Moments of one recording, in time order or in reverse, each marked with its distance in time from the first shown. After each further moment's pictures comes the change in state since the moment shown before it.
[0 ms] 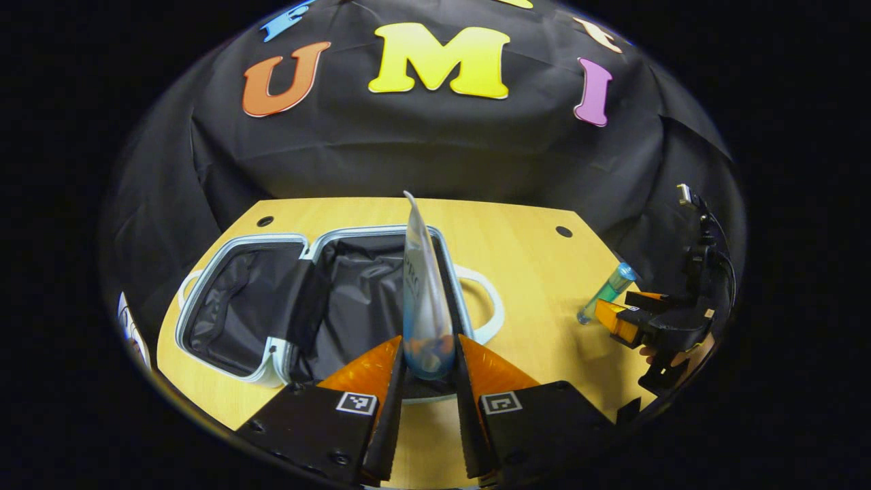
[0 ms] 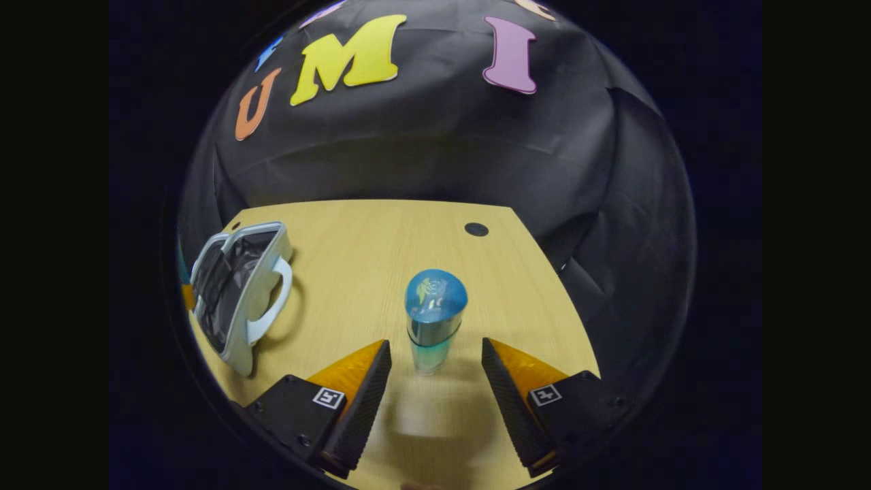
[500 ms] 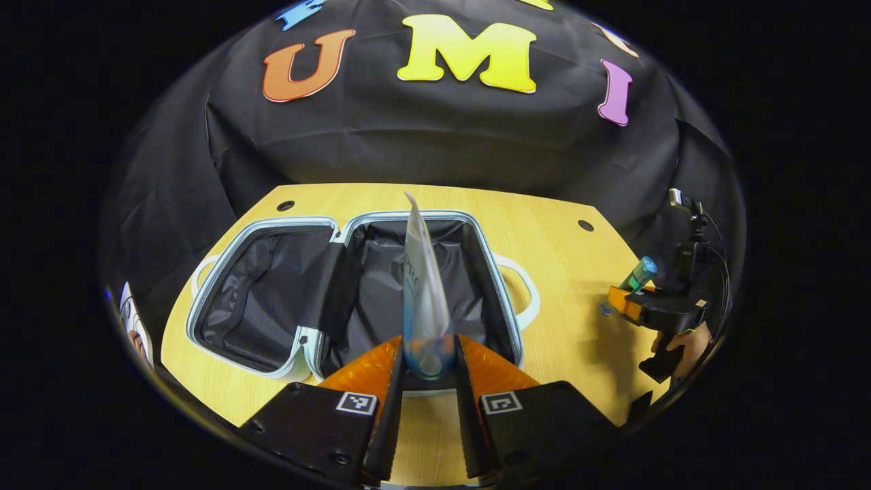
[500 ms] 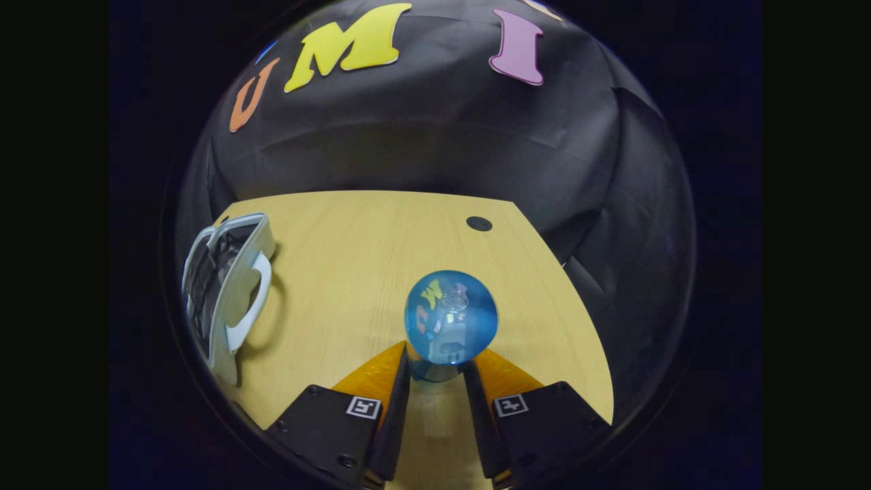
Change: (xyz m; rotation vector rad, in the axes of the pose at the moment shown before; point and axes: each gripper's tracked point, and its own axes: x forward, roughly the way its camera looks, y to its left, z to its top) left arm 0.000 0.037 -0.012 -0.020 0.041 0.033; right arm 0.027 0.007 0.002 0.003 0.012 -0.019
